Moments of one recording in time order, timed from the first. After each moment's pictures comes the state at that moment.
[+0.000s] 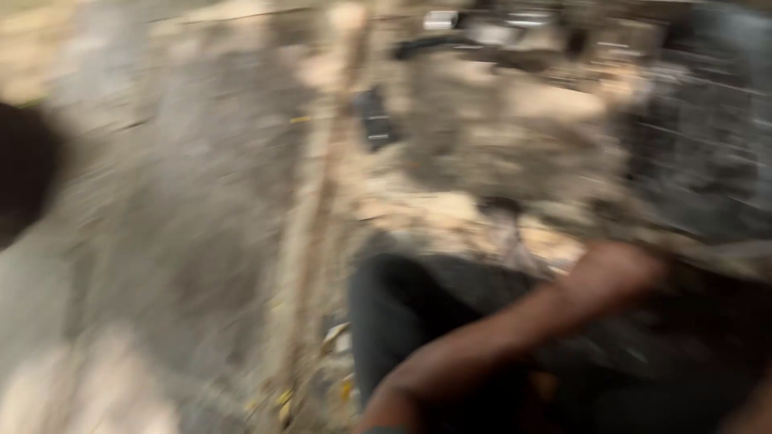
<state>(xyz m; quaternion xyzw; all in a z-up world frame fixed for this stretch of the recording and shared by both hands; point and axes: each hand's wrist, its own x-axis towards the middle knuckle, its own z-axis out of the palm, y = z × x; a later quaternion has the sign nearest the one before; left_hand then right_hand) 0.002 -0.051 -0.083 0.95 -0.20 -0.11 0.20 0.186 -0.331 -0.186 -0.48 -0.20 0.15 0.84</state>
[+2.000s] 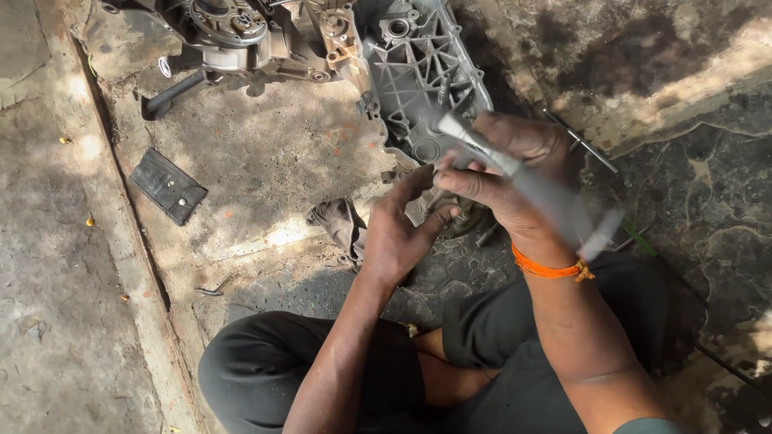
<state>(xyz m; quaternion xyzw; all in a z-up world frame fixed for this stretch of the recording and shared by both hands) -0.018 -0.012 0.100 0.82 -0.18 0.00 0.54 -0.010 -0.190 0.139 -0.59 -0.22 -0.13 0.77</state>
